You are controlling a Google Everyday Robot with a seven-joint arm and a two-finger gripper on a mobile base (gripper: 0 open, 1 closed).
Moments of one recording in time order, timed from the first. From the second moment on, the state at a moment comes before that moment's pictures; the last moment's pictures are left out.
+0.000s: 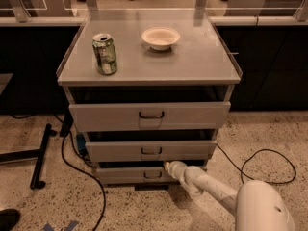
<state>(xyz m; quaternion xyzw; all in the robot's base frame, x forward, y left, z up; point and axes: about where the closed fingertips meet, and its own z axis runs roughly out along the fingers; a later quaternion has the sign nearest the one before) 0.731 -0.088 0.205 -0.03 0.88 0.22 0.41</state>
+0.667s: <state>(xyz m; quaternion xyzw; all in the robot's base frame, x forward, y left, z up) 0.725 -0.100 0.190 -0.03 0.90 0.20 0.39</state>
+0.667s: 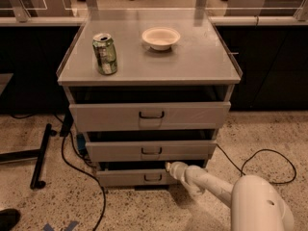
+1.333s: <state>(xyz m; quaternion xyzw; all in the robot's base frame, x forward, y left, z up) 0.703 -0.119 0.198 -0.05 0.91 0.19 0.36</state>
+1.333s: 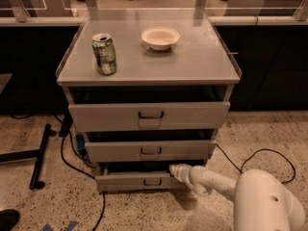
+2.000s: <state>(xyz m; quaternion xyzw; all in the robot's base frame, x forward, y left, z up) 0.679 -0.129 0.199 -0.10 0.93 0.18 0.31</state>
